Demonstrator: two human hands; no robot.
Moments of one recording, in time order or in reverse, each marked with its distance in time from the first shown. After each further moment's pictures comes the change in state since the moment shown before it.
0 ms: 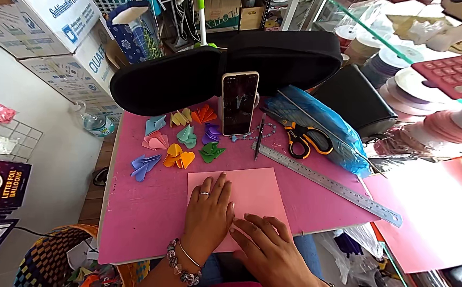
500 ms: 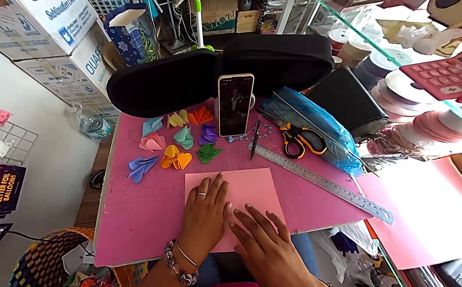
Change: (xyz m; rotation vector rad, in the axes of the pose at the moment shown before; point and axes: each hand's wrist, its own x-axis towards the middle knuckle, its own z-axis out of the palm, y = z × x) left_hand 0.000 0.000 0.000 0.015 -0.016 0.006; right_hand -0.002 -0.001 -0.001 -0.047 -0.015 0.060
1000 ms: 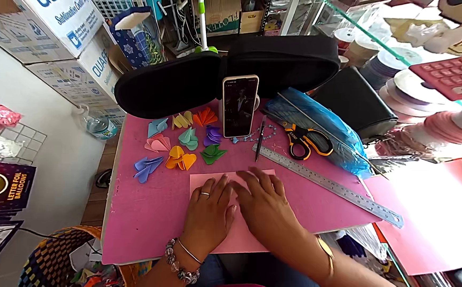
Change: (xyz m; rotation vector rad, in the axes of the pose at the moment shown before) left_hand -0.001 -0.009 -0.002 -0.061 -0.015 0.045; right_hand 0.077 0.025 0.002 0.031 -0.089 0.096
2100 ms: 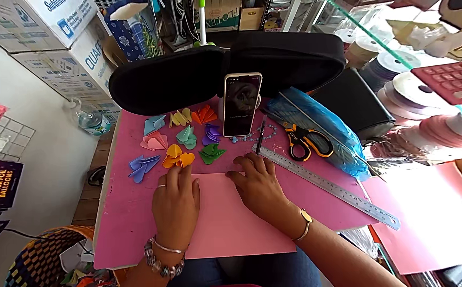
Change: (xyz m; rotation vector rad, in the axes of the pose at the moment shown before) left_hand 0.009 -0.033 -0.023 0.058 0.231 -0.387; right_hand 0.031 0.034 0.029 -0.028 0.017 -0.065
